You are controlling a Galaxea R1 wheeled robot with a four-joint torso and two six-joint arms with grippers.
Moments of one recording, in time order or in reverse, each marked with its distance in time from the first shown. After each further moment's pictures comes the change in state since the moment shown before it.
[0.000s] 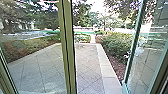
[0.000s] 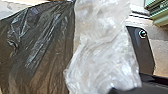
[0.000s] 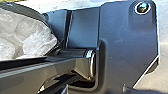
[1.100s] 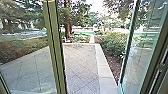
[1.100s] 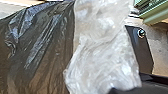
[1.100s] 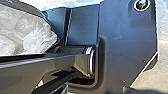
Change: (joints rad) left arm 0.001 0.006 0.001 0.011 0.001 0.000; right arm -0.014 0.000 -0.004 0.000 0.003 0.000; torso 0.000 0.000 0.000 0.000
